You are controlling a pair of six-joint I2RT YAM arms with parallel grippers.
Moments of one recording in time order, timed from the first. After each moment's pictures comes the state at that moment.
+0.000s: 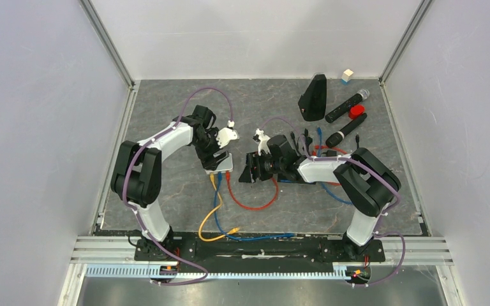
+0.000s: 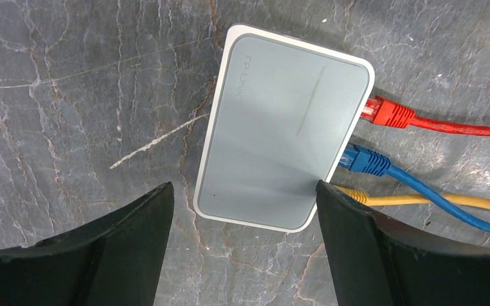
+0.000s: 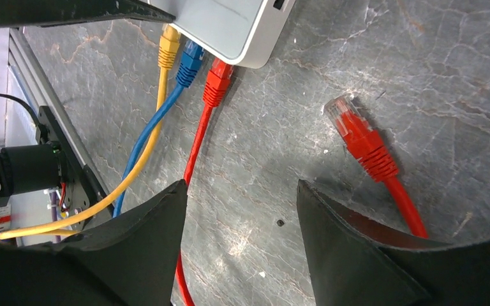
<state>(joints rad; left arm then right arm) -0.33 1.79 1.21 -0.72 0.29 0.83 0.71 1.76 0.82 0.27 -0.43 0.51</state>
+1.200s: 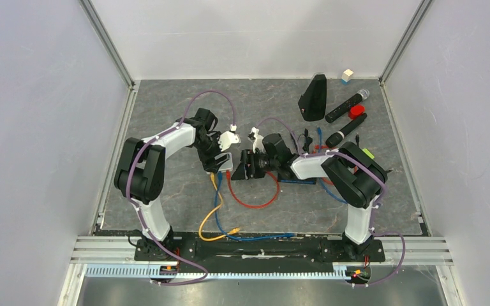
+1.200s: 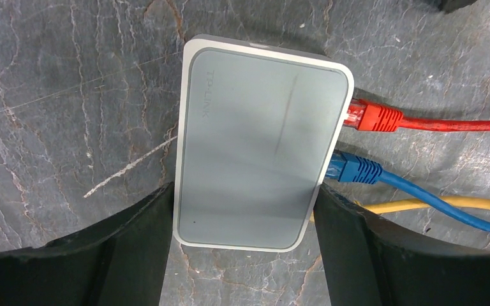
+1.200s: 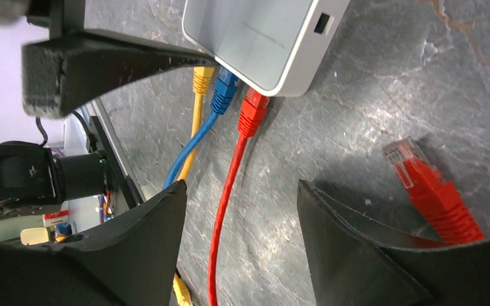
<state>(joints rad) -0.34 1.84 1.20 -0.72 0.33 0.87 0.71 1.89 0.88 0.38 -0.54 0.64</state>
